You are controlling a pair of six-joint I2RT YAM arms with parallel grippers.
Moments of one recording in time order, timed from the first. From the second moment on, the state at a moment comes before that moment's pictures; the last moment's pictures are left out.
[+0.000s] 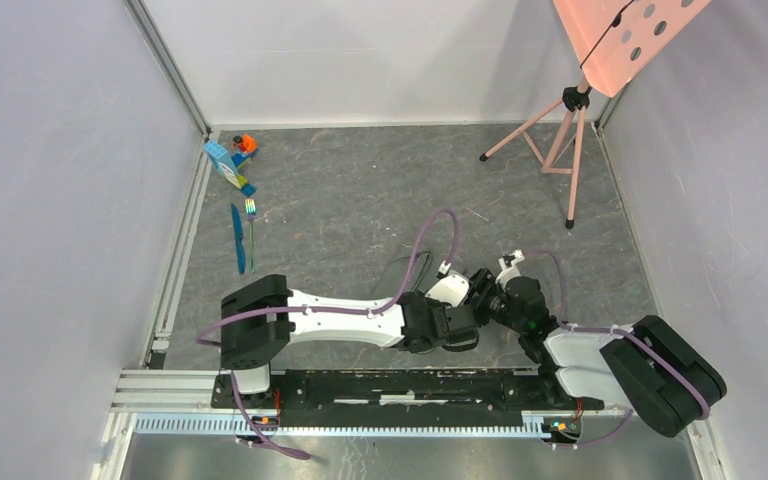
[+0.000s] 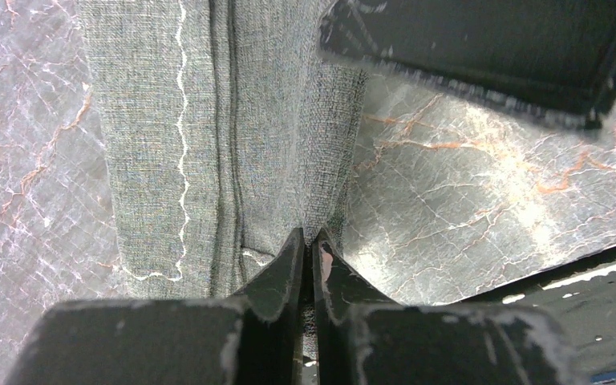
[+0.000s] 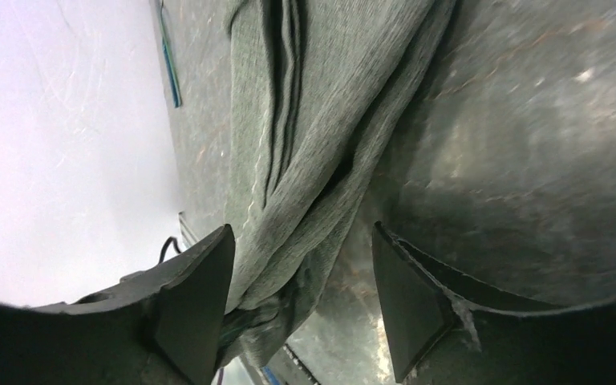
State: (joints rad) left arm -1.40 1.80 1.25 -0.74 -0.59 -0.73; right arm 0.56 1.18 0.02 0.73 -0.25 1.19
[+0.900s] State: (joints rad) left arm -1.40 1.74 1.20 -0.70 -0.57 -0.73; right arm 0.41 1.43 0.10 0.86 -0.33 1.05
